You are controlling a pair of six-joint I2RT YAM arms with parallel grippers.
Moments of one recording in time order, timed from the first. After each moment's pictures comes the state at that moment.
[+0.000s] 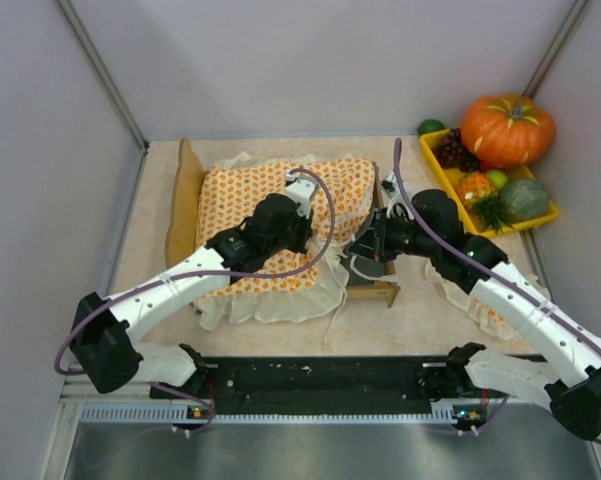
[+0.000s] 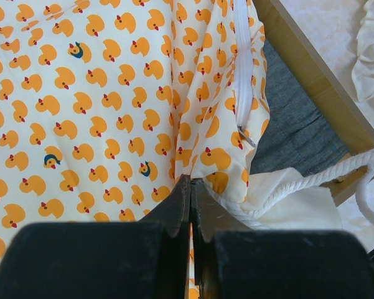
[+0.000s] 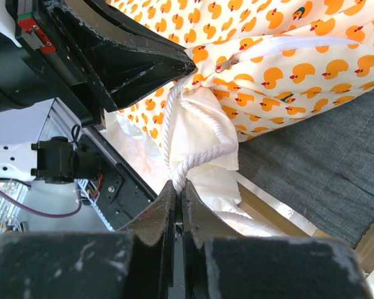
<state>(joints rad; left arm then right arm) -0.80 1.33 1.07 -0.27 -0.14 -0.24 0.62 1.03 0.99 -0.43 -0.35 0.50</state>
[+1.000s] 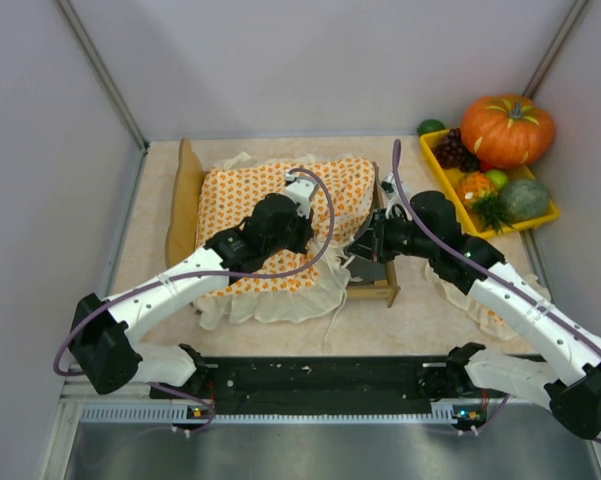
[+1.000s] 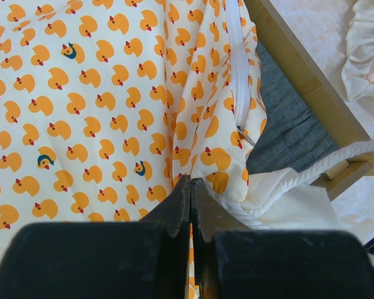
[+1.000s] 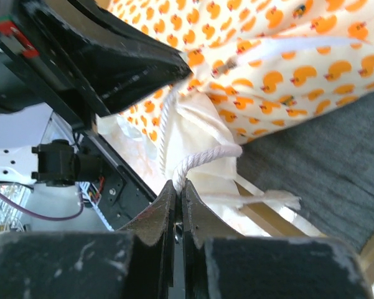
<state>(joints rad) -0.79 1.32 1.07 -0.27 -0.12 -0.25 0.62 1.06 0.98 -0.38 -0.36 0.52</state>
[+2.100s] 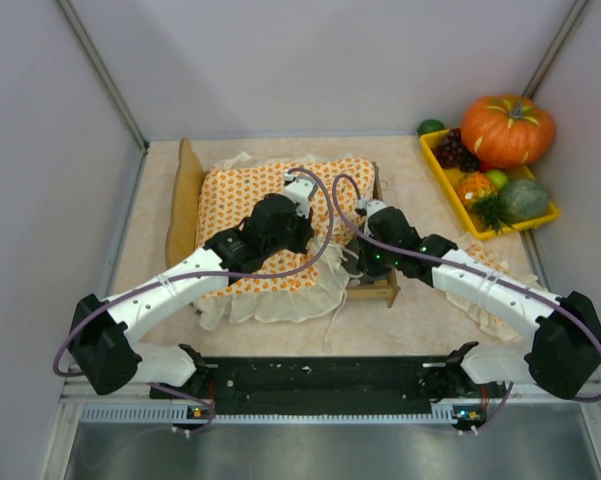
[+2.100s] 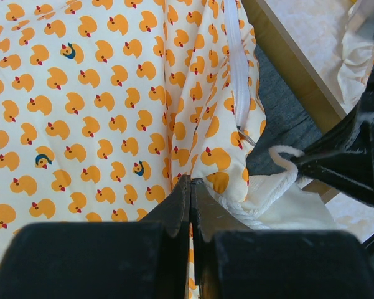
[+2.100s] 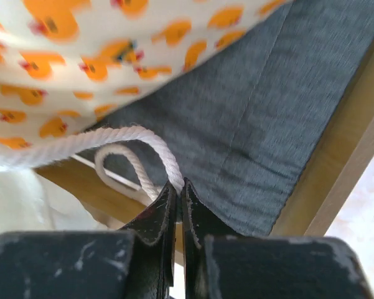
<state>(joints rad) -0.79 1.32 1.07 -0.26 -0.12 -0.26 0.69 1.27 0.93 -0.46 0.02 0.34</state>
